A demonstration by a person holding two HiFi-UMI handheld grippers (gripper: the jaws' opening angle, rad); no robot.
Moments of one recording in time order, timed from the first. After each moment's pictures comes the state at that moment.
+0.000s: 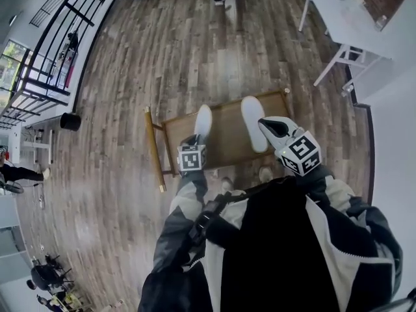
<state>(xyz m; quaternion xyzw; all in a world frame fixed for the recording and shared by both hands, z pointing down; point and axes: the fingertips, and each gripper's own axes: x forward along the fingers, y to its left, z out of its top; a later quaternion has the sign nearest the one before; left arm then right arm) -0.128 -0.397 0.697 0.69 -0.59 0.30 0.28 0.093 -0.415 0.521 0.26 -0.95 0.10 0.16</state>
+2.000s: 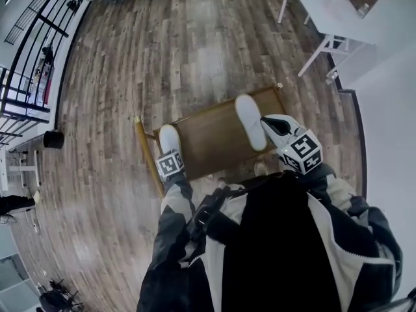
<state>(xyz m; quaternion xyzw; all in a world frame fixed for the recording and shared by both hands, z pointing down) -0.262 -0.371 0.796 0.59 -0.63 0.29 0.40 0.085 -0.424 0.535 0.32 -0.92 0.10 0.20</state>
